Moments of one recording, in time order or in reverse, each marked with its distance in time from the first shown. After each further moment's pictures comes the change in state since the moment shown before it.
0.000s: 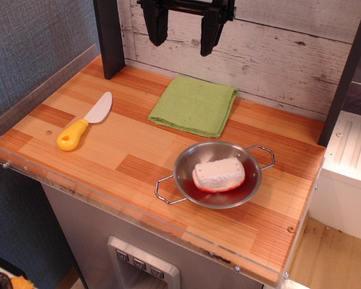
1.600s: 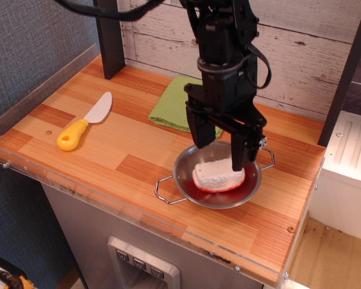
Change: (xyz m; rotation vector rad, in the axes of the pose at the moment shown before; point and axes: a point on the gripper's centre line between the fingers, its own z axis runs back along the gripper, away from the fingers) arm -0.060 -0.072 -0.083 -0.164 -0.034 -0.476
